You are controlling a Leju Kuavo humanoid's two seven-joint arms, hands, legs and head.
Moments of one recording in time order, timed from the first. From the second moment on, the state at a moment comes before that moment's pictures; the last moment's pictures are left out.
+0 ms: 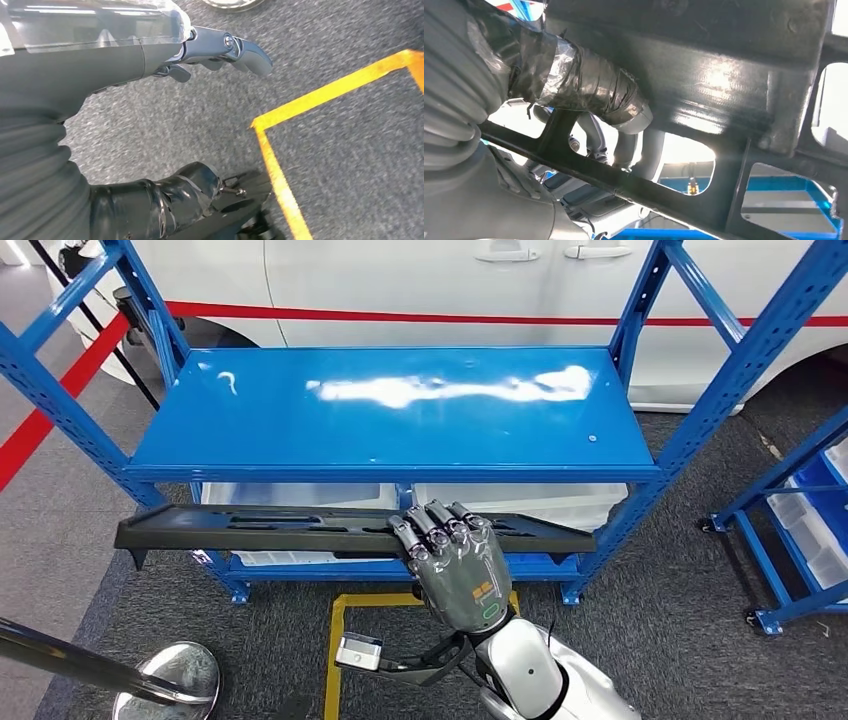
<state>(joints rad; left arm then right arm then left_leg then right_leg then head) -0.13 -0.23 0.68 -0.21 -1.14 0.21 -0.34 -0.41 -0.12 0.95 -1.53 1.57 -0.55 0.18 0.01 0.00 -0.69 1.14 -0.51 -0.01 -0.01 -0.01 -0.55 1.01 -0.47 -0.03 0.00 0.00</state>
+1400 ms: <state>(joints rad) -0.14 -0.22 0.68 -0.21 -1.14 0.21 -0.34 -0.38 -0.06 0.89 -1.52 1.47 -0.53 0.07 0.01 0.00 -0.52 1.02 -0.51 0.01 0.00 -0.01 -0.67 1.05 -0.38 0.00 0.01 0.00</state>
